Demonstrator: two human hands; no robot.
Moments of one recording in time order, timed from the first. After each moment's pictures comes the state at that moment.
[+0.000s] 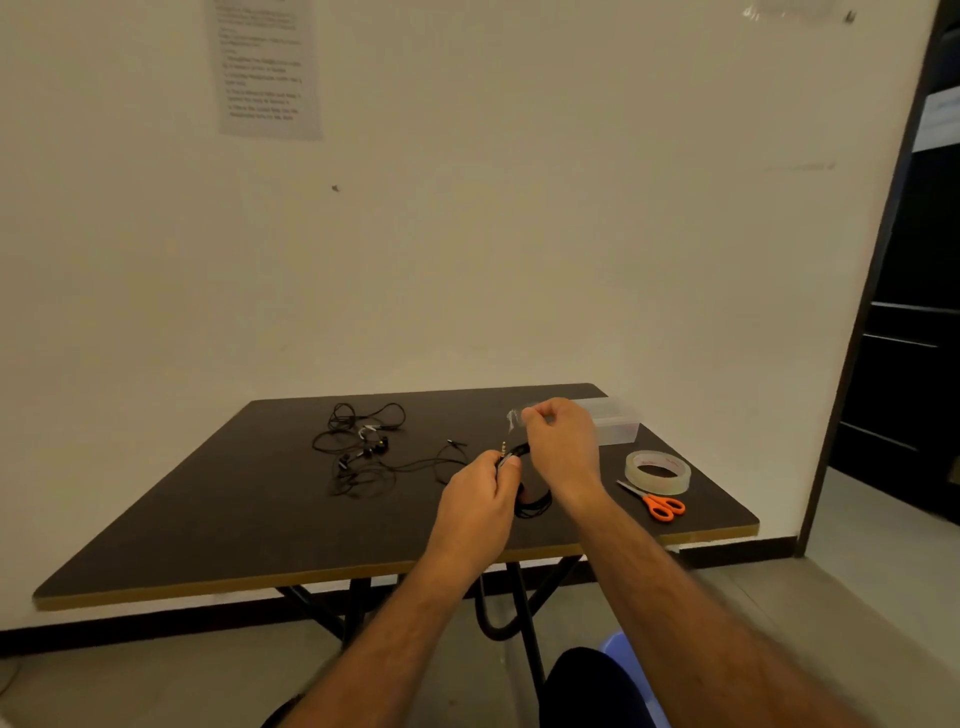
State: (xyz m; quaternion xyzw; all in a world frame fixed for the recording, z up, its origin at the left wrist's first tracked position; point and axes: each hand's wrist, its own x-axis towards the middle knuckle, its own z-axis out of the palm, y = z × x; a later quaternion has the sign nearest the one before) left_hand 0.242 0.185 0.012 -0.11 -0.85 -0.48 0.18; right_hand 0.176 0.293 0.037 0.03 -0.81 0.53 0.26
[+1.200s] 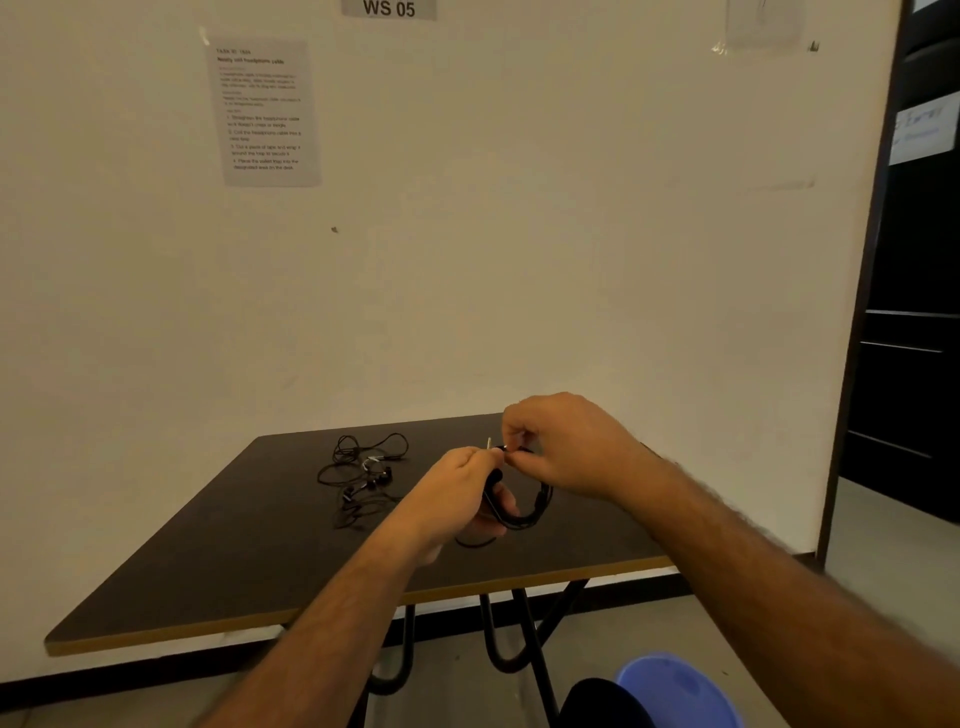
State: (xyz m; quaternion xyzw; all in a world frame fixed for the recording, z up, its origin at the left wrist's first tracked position) left_hand 0.258 0.166 0.075 -0.10 -0.79 -0.61 -0.01; right_hand 0.233 0.325 0.112 0.35 -0.90 0.10 0.25
